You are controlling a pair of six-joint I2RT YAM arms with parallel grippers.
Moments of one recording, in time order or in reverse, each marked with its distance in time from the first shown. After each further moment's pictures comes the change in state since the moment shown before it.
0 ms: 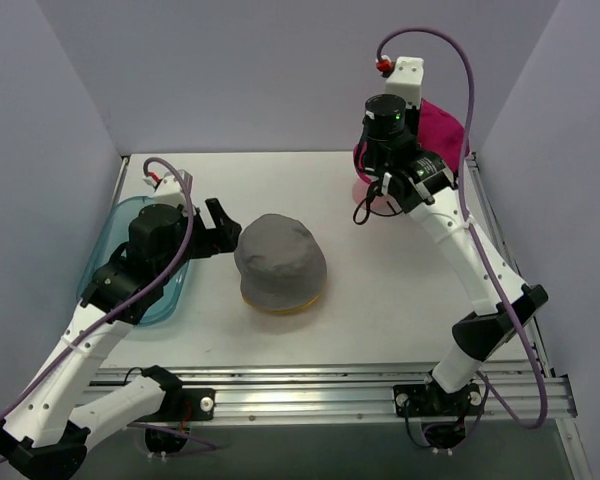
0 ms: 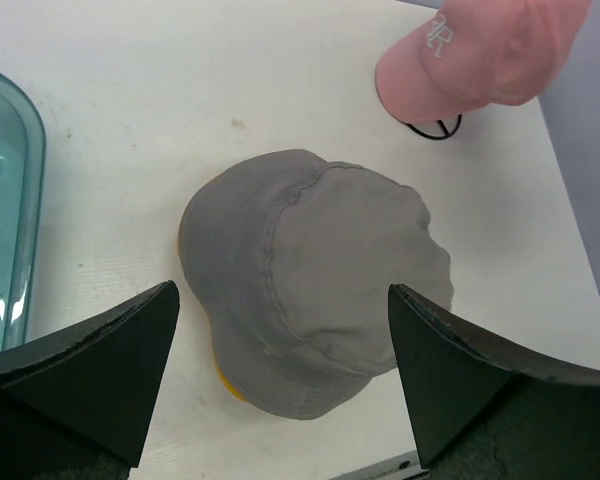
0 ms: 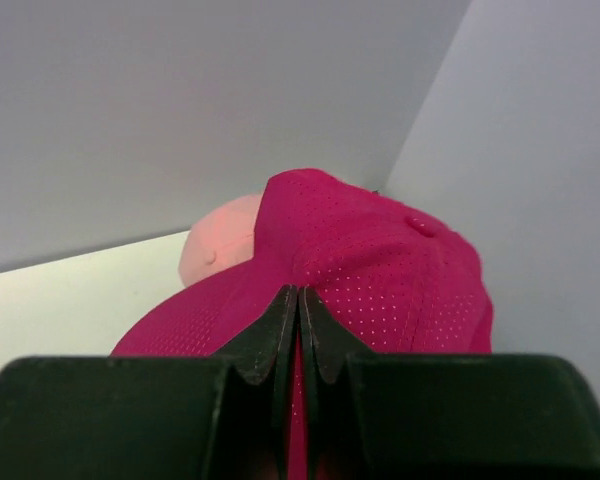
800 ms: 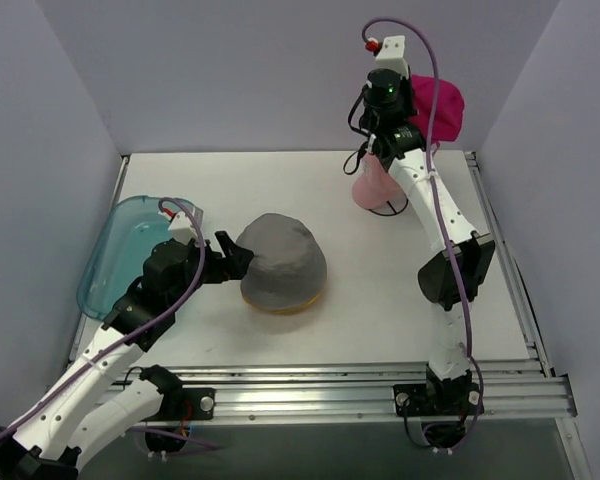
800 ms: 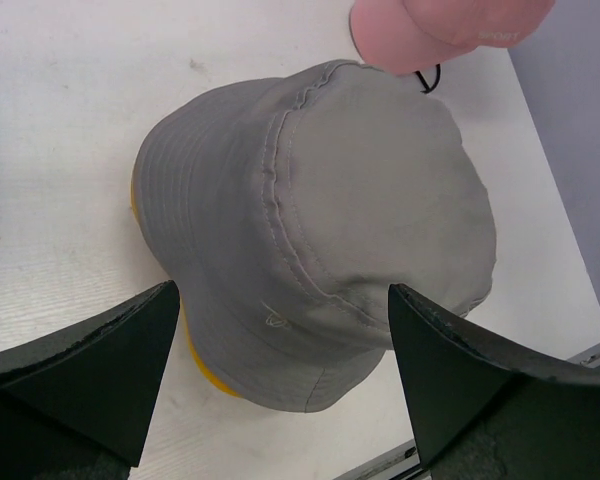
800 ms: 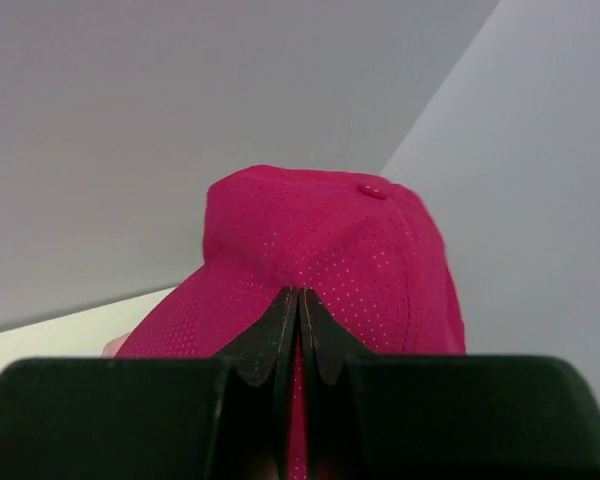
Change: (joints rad) left arm -0.019 -0.187 -0.469 0.320 0.080 -0.055; right arm -0.222 0.422 0.277 0.288 -0.066 -0.330
